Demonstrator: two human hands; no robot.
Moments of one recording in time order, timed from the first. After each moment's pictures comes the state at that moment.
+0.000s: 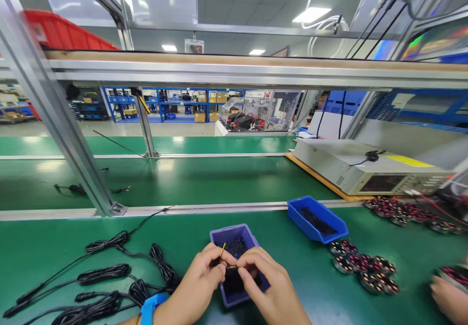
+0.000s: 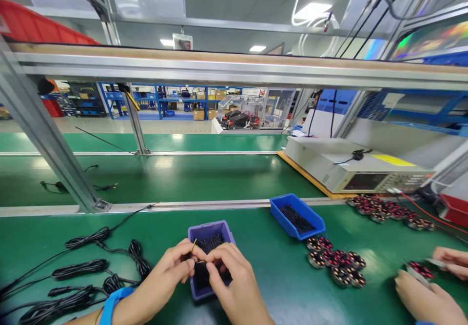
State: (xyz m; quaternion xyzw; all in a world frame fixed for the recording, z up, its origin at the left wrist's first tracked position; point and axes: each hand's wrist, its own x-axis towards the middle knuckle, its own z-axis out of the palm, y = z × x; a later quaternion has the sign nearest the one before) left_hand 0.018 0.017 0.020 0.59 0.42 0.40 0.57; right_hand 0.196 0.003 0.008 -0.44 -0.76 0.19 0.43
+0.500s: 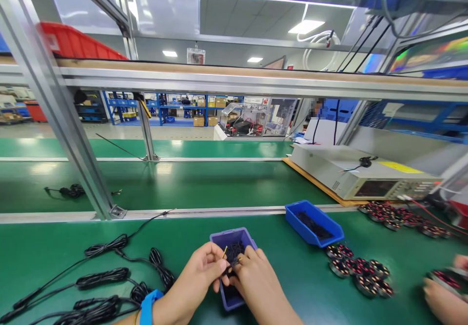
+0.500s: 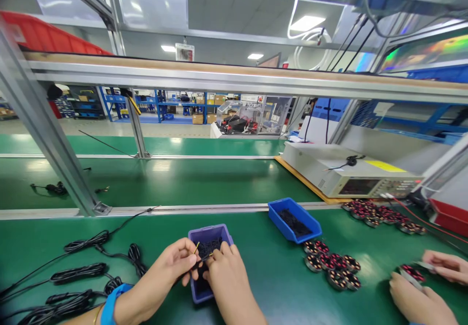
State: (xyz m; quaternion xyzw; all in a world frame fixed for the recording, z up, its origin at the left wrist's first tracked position) left_hand 0.016 0.022 0.021 0.48 0.38 0.42 0.67; right_hand 0.184 0.029 -0.011 -0.51 -0.84 -0.03 0.17
